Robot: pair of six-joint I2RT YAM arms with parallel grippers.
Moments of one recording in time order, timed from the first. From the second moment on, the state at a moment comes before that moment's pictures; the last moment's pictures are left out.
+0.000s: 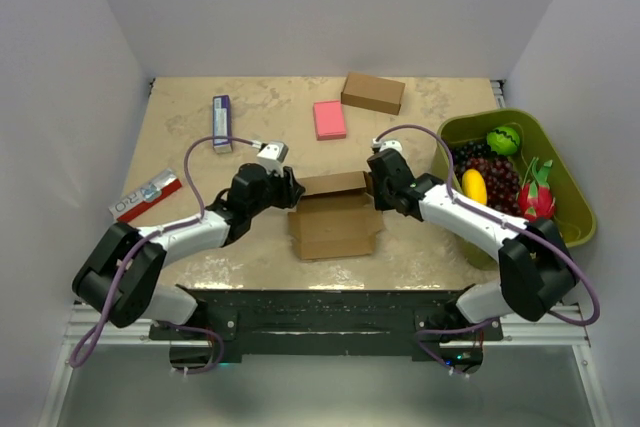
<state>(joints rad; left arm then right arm) -0.57 1.39 0.58 0.39 0.05 -0.37 0.62 1.43 0.91 -0.42 0.33 0.37</state>
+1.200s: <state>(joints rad) -0.87 1.25 0.63 0.50 -0.19 -0.17 0.62 1.43 0.91 -0.44 0.24 0.40</state>
